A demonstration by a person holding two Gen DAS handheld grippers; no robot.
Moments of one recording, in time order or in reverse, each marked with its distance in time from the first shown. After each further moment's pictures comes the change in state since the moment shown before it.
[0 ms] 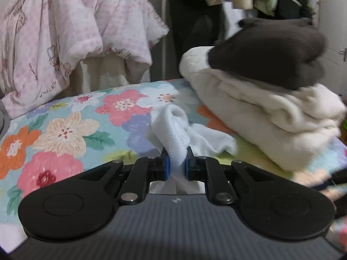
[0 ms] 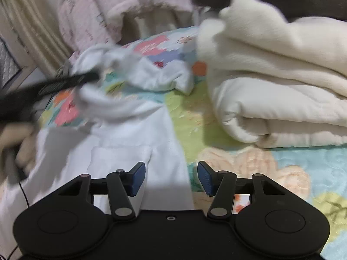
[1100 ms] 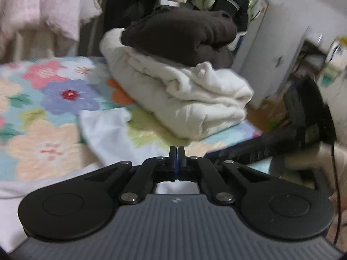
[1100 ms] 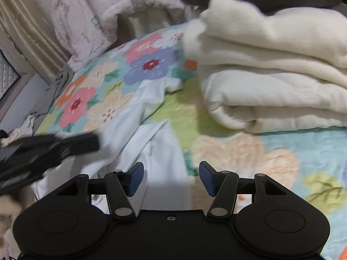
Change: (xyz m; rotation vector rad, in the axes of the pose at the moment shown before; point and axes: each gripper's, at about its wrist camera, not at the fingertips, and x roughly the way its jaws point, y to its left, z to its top) left arm -0.041 -0.036 -0.036 -0.054 0.078 -0.409; right arm -0.023 -0.012 -0.005 0.054 0.026 0.020
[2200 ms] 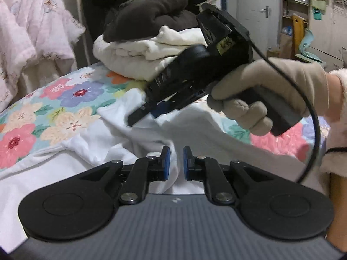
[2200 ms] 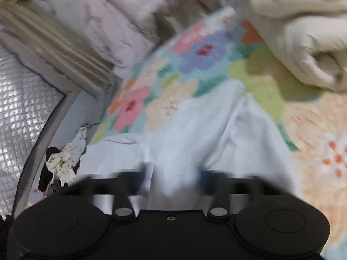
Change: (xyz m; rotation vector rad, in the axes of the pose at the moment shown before) left arm -0.080 -0.061 -0.089 0.299 0.056 0.099; right arm 0.041 0.057 -0.029 0.071 -0.037 0.324
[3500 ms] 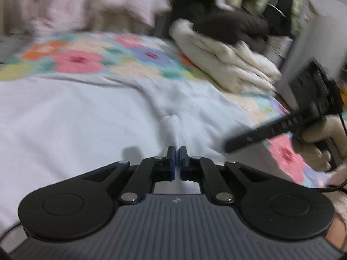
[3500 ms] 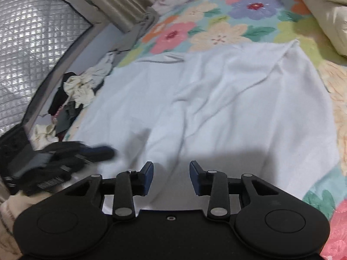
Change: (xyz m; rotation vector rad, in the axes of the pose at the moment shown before) left arm -0.099 0.043 -0.073 -0.489 -0.034 0.196; right arm -0.037 0.039 -0.058 -0.185 0.308 0.053
